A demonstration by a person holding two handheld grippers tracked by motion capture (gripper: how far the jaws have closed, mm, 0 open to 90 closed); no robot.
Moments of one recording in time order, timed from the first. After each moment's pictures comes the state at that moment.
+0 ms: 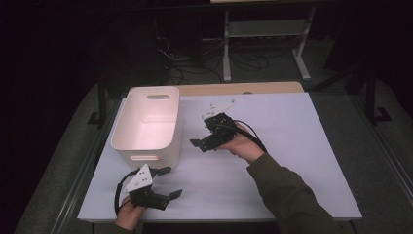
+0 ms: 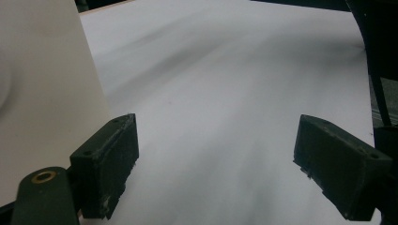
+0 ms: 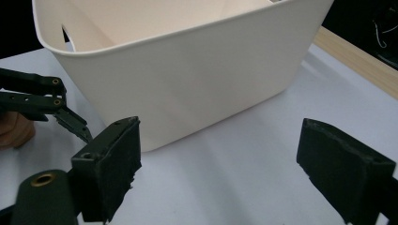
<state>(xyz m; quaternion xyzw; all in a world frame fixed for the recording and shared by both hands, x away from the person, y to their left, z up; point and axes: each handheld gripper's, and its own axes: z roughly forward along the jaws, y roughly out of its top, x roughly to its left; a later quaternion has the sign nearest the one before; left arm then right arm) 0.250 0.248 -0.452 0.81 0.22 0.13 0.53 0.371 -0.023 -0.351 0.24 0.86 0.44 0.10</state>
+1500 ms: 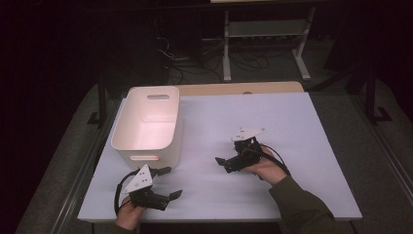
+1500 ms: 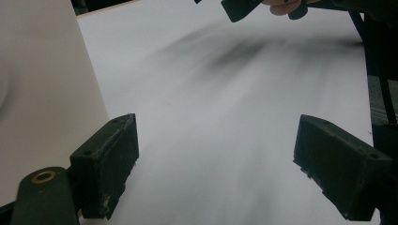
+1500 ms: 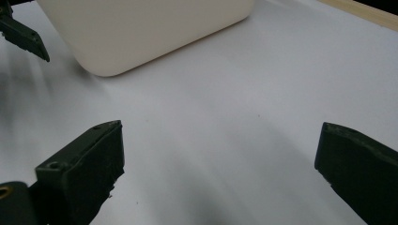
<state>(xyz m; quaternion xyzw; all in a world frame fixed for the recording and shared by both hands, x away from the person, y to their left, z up) 0.249 0.248 -0.452 0.81 0.21 0.14 0.53 0.336 -0.090 -0.415 0.30 0.83 0.44 0.13</state>
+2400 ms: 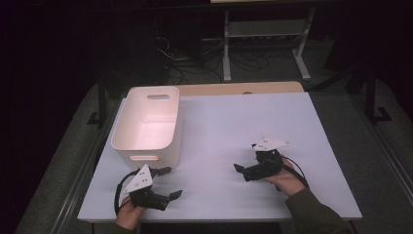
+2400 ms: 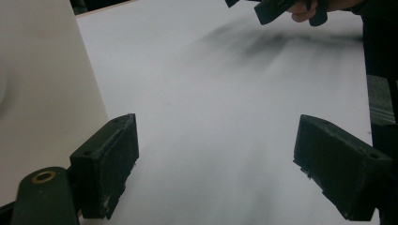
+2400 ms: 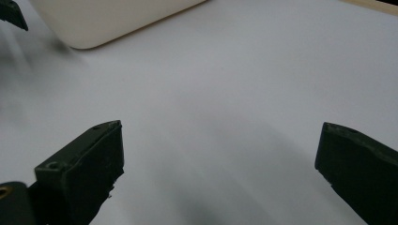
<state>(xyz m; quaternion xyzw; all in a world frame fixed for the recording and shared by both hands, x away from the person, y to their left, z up) 0.249 0.248 -0.452 0.81 0.21 0.14 0.53 0.309 -0.142 -0.433 0.34 0.81 0.45 0.15</state>
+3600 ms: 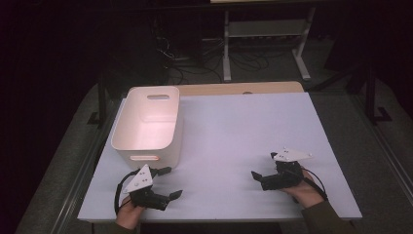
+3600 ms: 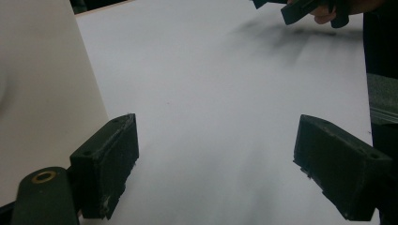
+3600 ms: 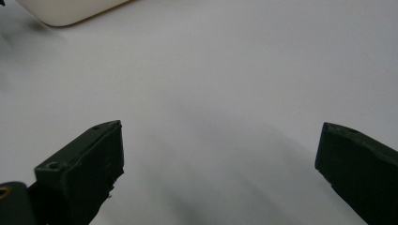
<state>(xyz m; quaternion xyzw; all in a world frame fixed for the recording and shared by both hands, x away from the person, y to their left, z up) 0.249 0.248 -0.452 0.81 0.21 0.14 0.53 0.279 -0.188 -0.443 0.38 0.79 0.44 0.17</state>
